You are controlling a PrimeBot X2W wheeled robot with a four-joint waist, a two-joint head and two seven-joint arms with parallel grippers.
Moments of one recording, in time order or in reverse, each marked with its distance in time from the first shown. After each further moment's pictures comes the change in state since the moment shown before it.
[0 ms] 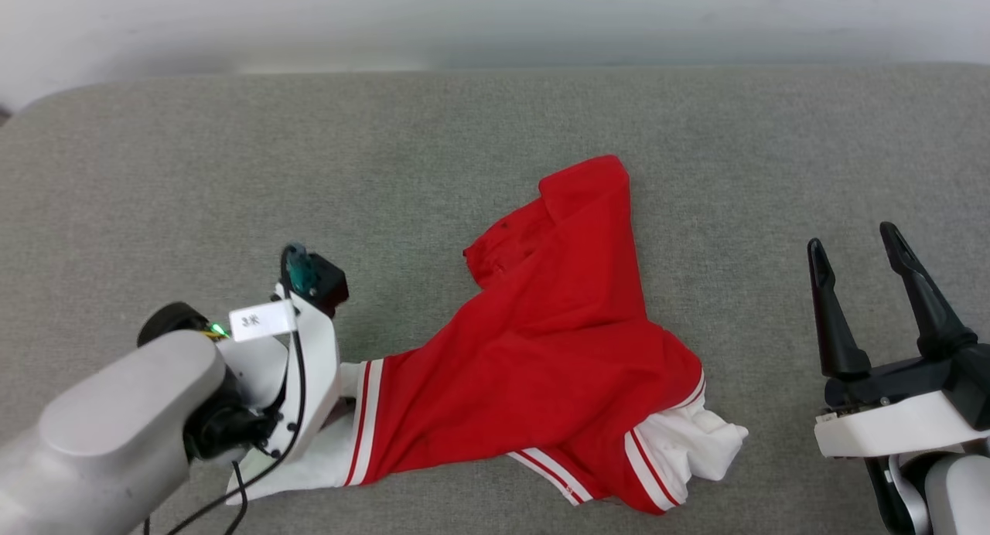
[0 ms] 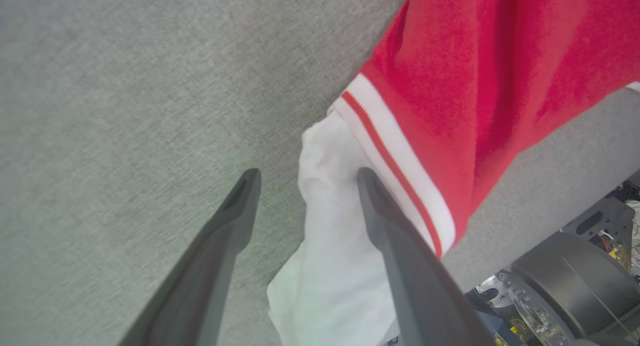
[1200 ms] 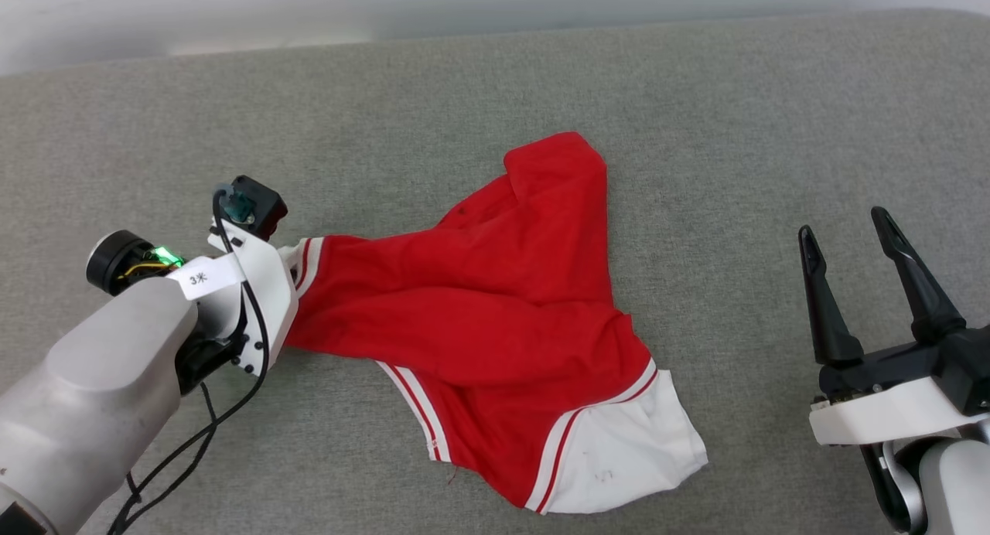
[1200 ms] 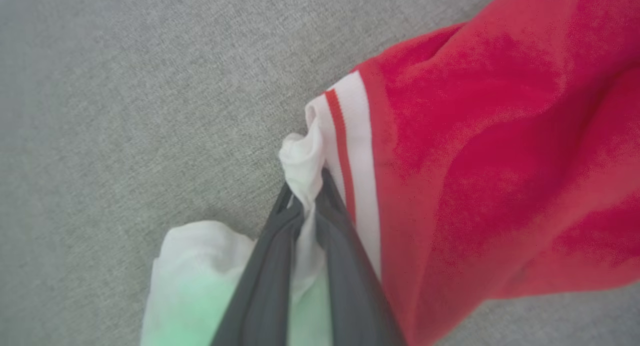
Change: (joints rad) left arm -0.095 -0.152 0.028 0.466 0.155 -0.045 -0.398; right arm -0.041 -0.009 0.021 0.021 -0.024 0.000 0.000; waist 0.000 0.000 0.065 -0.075
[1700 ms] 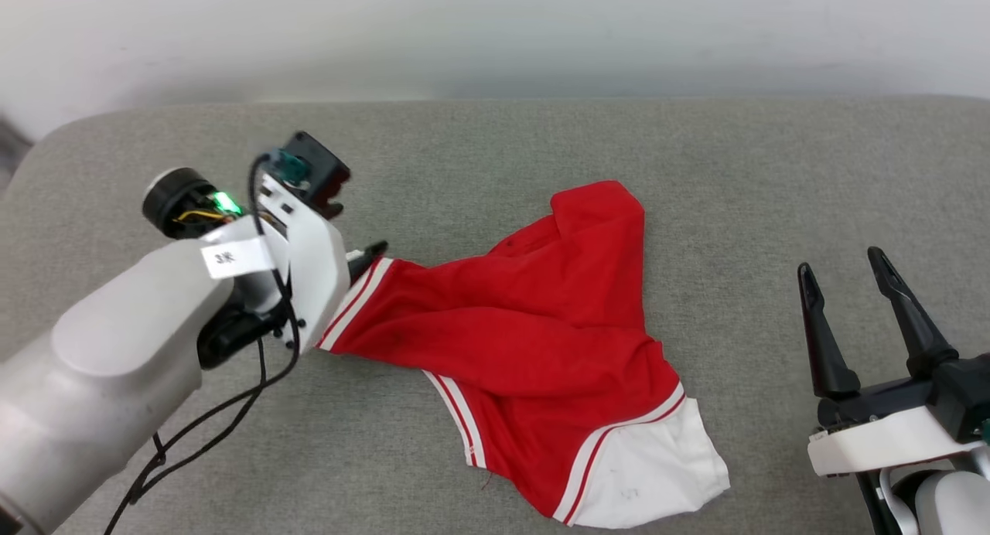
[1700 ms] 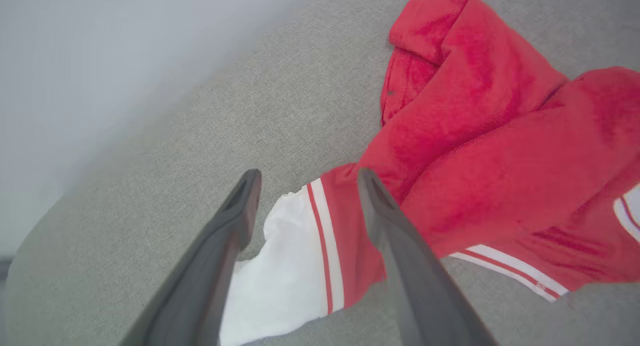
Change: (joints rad) left arm -0.074 0.044 -0.018 -0.264 -0.001 -0.018 -0.015; right arm 0.067 0.017 -0.020 0.013 0.002 0.000 0.000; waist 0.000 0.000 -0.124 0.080
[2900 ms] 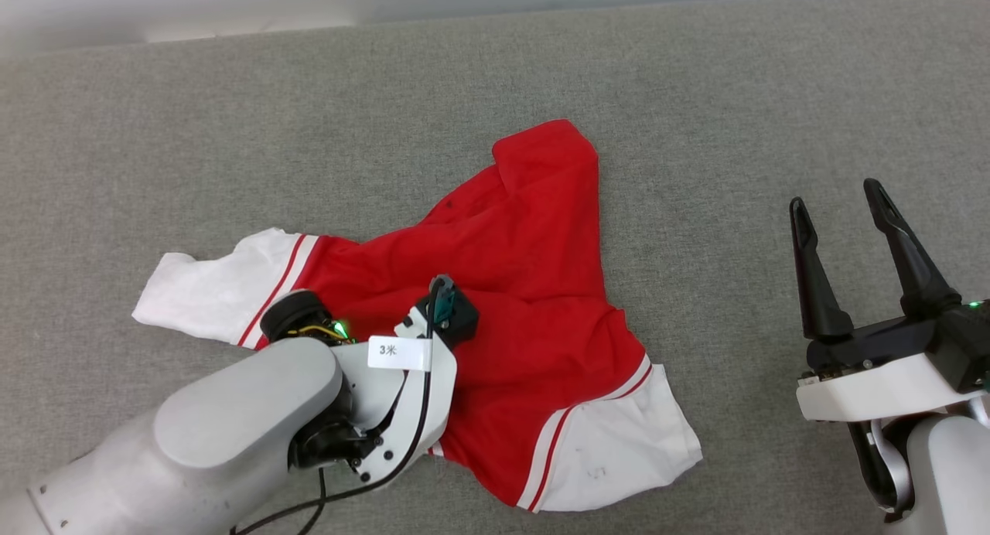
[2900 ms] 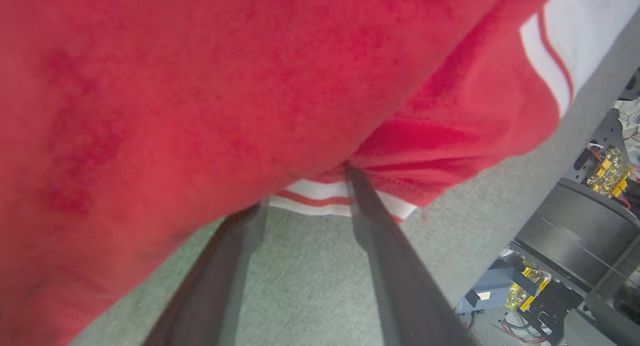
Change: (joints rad) left arm 0.134 -0.050 -0.077 -0.278 -0.022 -0.001 0.613; right arm -0.121 0.010 0.027 -0.007 0.004 0.000 0.000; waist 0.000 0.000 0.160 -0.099
